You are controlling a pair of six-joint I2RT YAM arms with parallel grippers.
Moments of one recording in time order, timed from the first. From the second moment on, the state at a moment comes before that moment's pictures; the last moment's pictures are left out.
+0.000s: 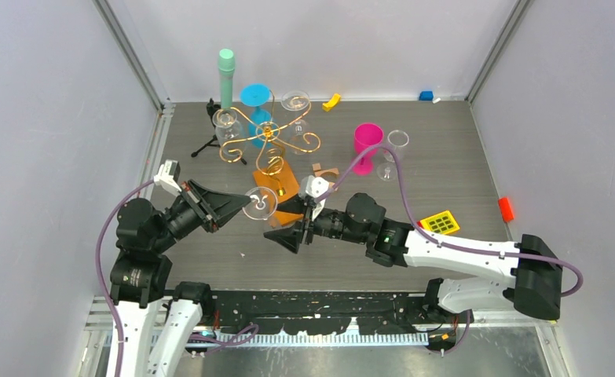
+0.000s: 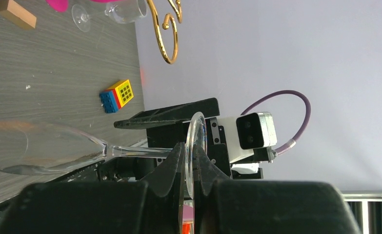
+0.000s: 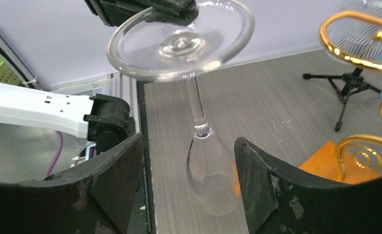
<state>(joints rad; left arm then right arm) -0.11 0.48 0.87 -0.47 0.70 -1.29 1.15 1.20 0.81 0.45 -0.19 0.11</state>
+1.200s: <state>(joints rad) -0.12 0.42 0.83 -0.46 0.61 -1.23 1.16 1.13 0.88 0.54 0.12 0.28</state>
